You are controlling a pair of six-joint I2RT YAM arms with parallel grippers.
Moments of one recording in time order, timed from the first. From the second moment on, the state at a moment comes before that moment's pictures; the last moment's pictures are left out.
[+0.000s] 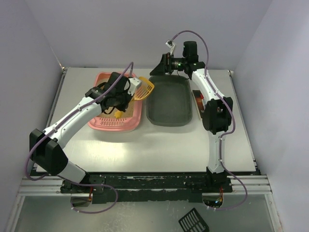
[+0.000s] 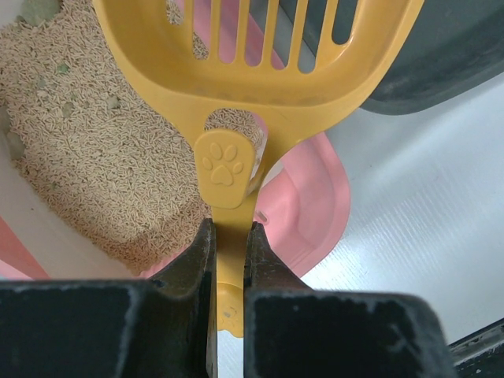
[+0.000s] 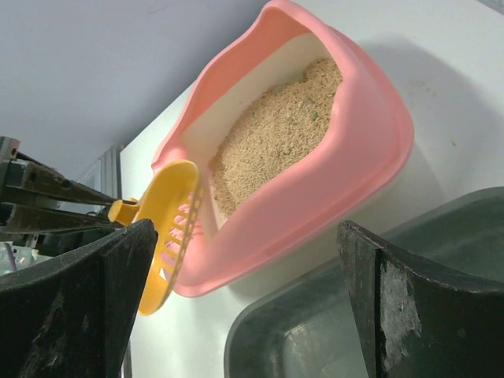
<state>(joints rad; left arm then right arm) -0.58 1.51 1.40 -0.73 -0.04 0.12 0.24 2.23 2.13 -0.33 -1.08 0.21</state>
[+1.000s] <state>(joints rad) -0.59 1.57 1.43 -0.70 -0.11 0.12 0.33 2.22 2.07 -0.49 -1.06 0.06</state>
